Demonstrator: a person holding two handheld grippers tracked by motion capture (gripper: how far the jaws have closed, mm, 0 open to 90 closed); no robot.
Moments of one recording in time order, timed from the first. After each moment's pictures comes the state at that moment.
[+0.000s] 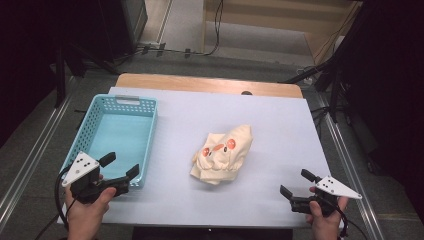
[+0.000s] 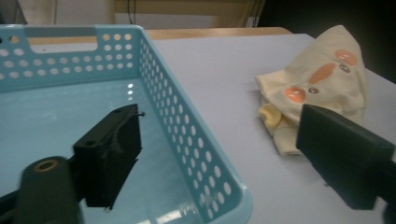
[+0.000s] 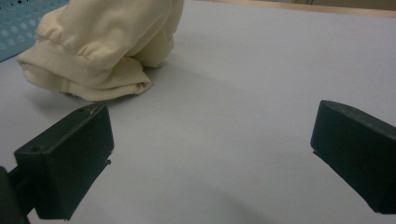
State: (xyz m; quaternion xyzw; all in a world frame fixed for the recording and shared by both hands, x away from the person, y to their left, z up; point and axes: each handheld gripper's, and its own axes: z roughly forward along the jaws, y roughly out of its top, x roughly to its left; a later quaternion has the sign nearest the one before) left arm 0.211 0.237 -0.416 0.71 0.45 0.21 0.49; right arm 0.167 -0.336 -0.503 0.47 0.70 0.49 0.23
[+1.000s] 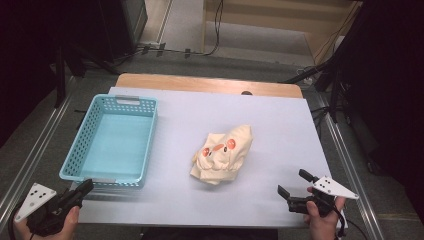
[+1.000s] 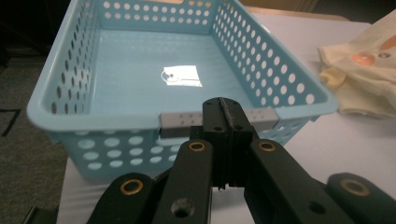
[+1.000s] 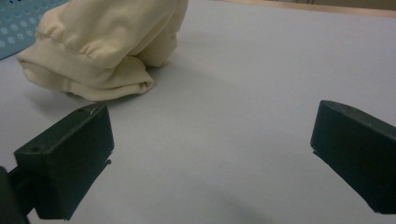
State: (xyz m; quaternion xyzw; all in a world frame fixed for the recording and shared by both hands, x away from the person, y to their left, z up) left arm 0.162 0.309 -0.448 0.68 0.52 0.24 0.46; right arm 0.168 -0.329 -0.504 0.47 0.70 0.48 0.23
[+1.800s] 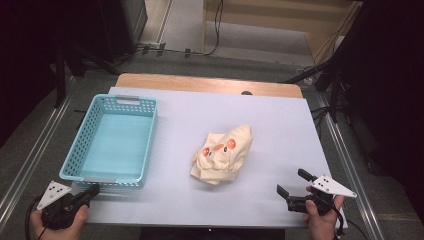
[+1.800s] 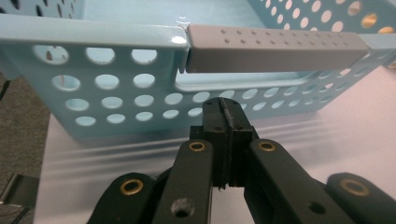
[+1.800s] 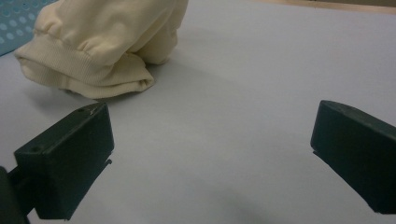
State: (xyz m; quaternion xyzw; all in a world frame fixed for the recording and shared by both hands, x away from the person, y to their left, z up) left arm 0.186 0.311 -0.487 0.71 0.54 0.20 0.40; right arm 0.172 -0.329 -0.506 0.47 0.71 0.48 0.23
